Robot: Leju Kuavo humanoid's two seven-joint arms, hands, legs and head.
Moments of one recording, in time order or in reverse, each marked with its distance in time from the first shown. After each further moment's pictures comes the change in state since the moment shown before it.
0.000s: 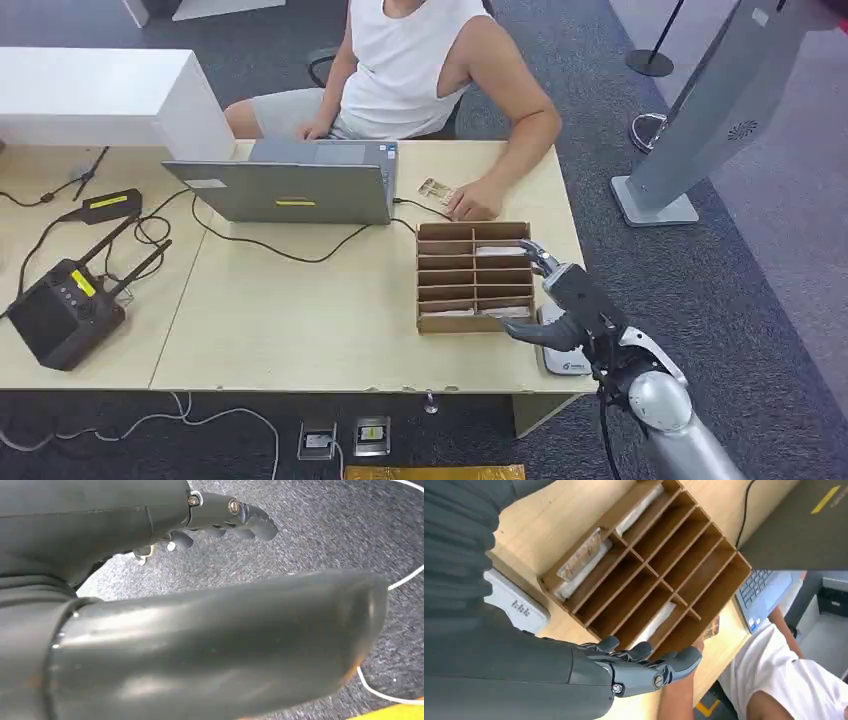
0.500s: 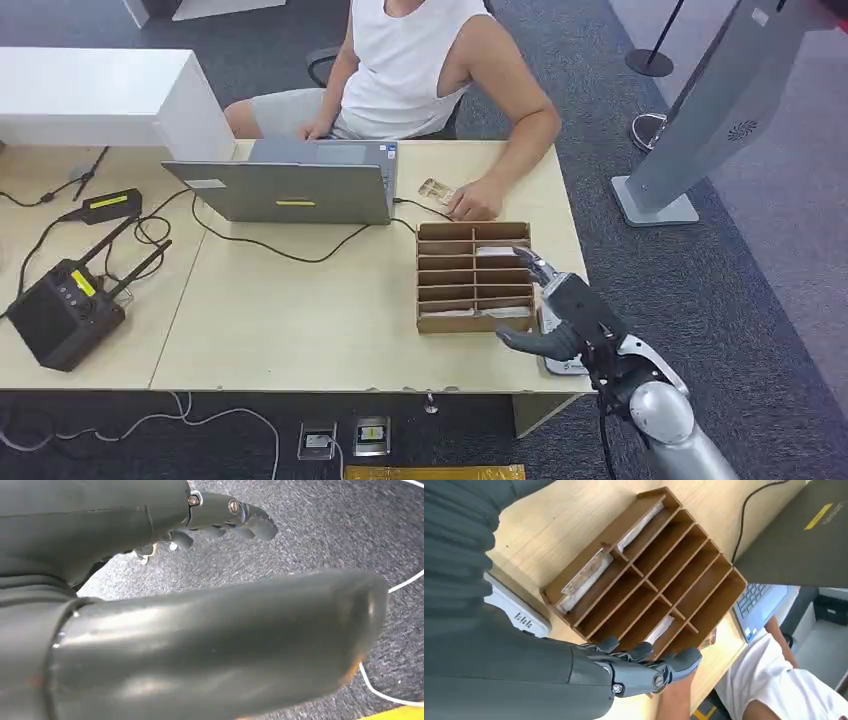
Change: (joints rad) left arm 0.008 0.000 0.000 0.000 0.006 0.006 0.000; right arm 0.030 -0.003 0.003 -0.048 -0.002 0.015 0.018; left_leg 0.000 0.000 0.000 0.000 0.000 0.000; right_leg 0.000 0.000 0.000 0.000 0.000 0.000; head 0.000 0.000
